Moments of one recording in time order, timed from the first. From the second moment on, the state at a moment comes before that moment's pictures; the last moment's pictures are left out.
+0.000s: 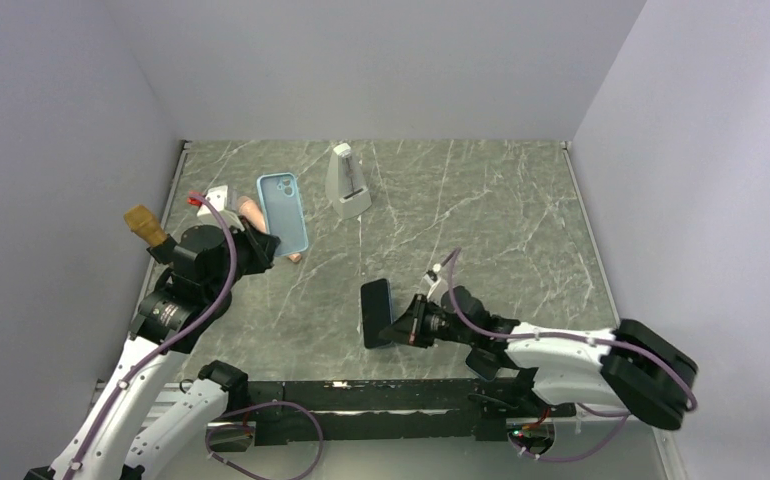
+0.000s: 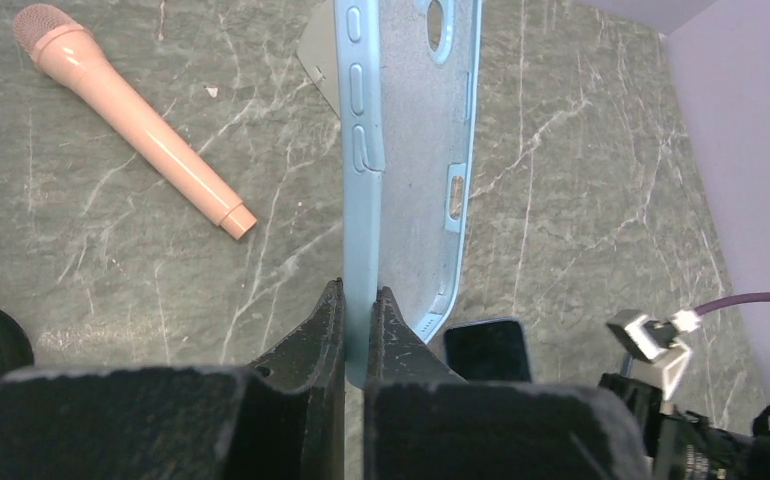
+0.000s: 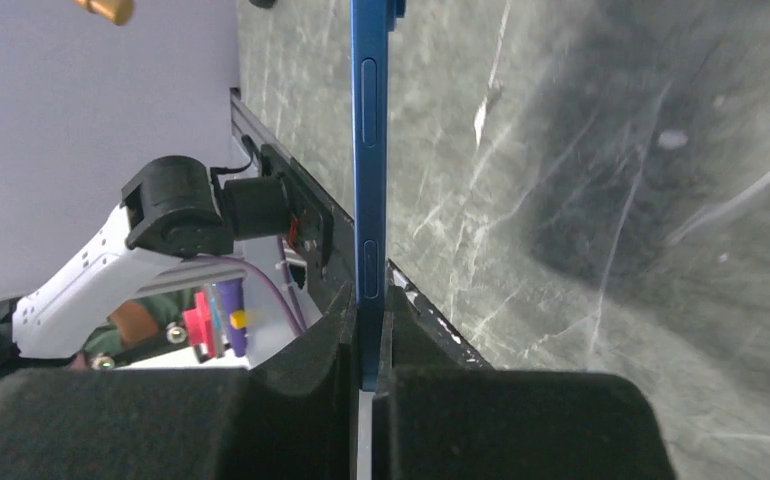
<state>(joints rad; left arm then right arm) -0.41 0.68 0.89 -0.56 -0.12 -0.52 0.93 1.08 0.26 0.40 -0.22 1.15</state>
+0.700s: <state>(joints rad) -0.41 0.62 0.87 -0.57 -0.08 -0.52 1.25 1.54 0.18 0.96 0.06 1.57</state>
